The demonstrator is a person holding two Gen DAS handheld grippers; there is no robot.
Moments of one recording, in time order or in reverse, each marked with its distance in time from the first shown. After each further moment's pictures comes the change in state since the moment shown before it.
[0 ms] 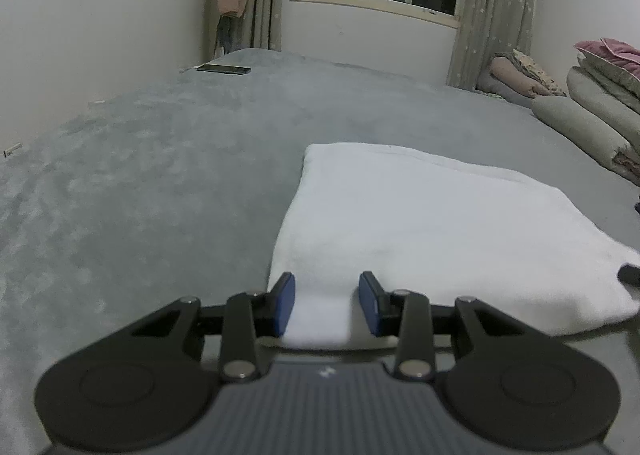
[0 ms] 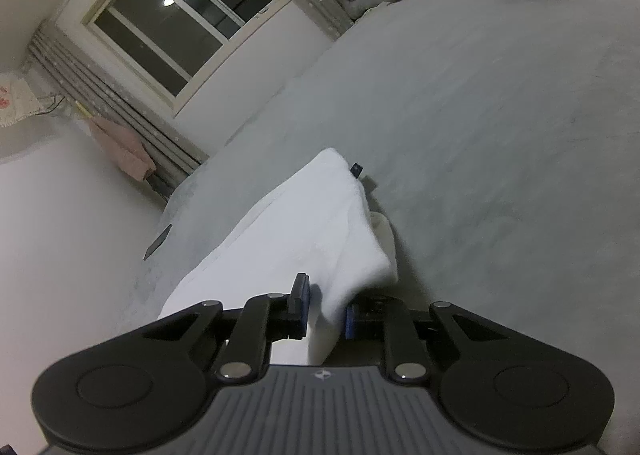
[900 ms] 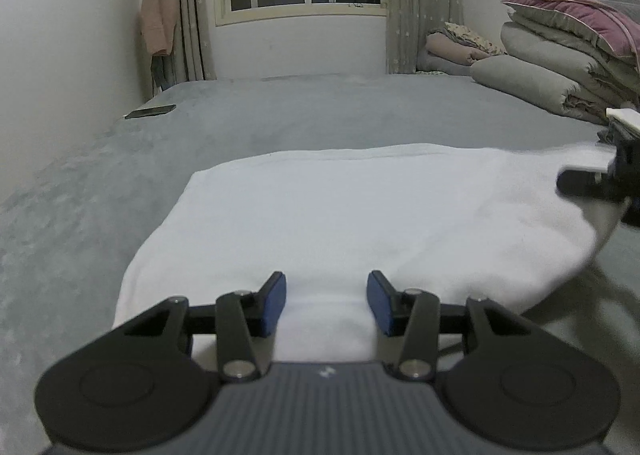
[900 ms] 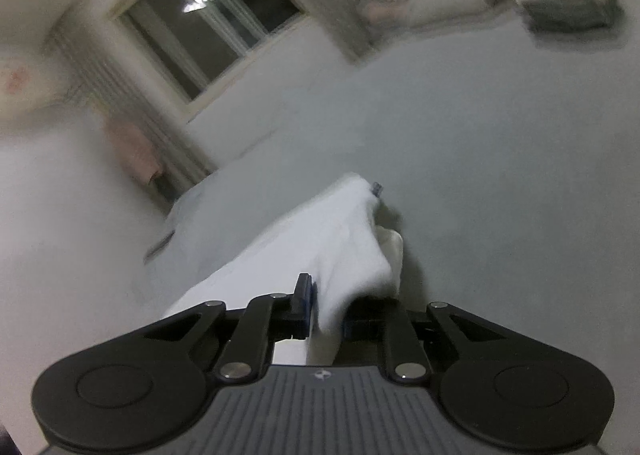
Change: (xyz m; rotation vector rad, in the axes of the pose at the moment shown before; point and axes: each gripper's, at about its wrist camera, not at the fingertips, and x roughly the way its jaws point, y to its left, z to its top) left arm 0.022 -0.093 -0.005 0.224 -0.031 -0.078; right arm -0.004 0.032 -0.006 -0.172 -0.092 0.000
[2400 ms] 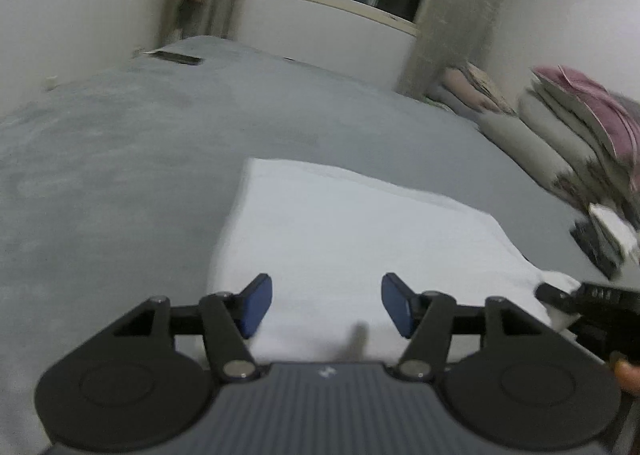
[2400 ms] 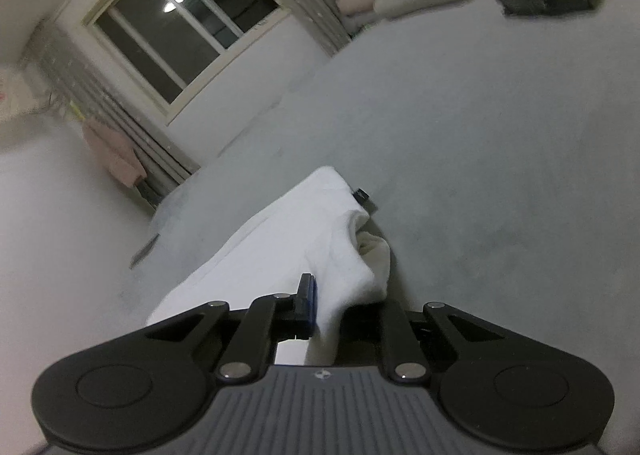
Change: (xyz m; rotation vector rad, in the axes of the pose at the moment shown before) left arm -0.045 0.122 0.005 -0.325 0.038 -0.138; right arm -0.007 -0.020 -0.001 0.084 0.028 -0.056
